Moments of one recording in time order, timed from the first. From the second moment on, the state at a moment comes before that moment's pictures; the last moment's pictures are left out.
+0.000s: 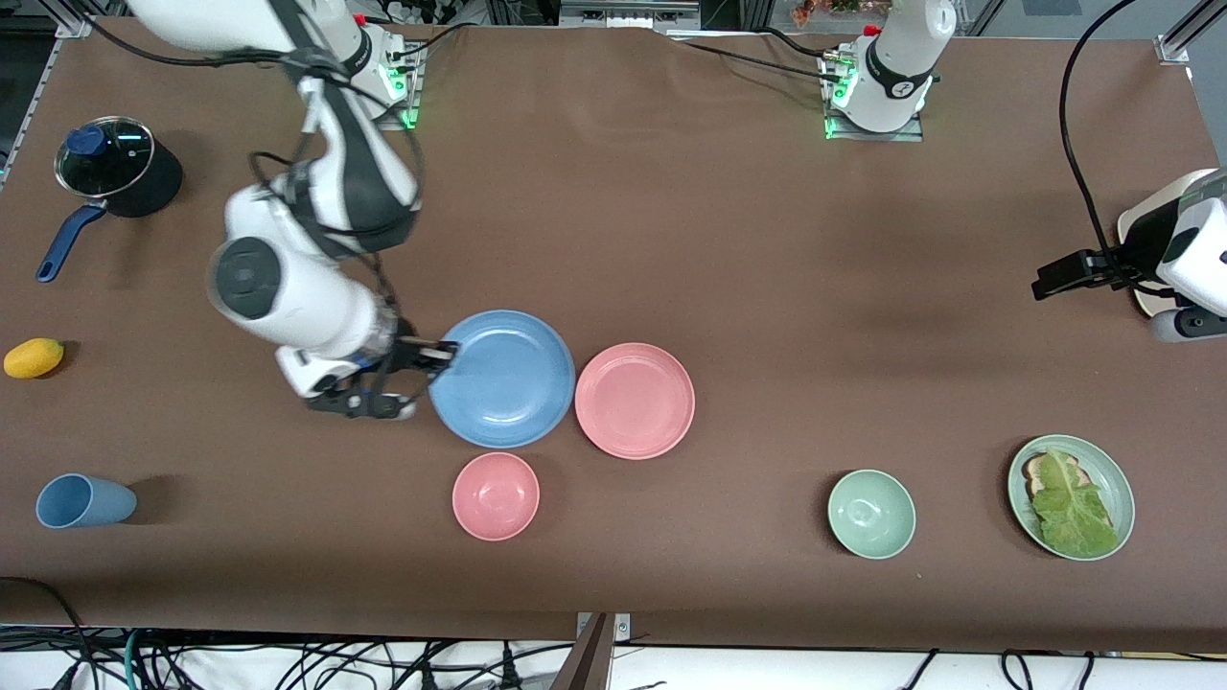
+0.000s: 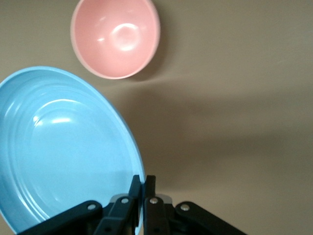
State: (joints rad) left arm 0.09 0.16 -0.06 -1.51 -0.02 1.56 -0.13; right arm 0.35 0.51 0.07 -1.52 0.14 2.06 0.51
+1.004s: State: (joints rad) left arm 0.09 0.16 -0.06 -1.51 -0.02 1.56 -0.13; right arm 0.60 0.73 0.06 -1.52 0.10 2.45 0.94
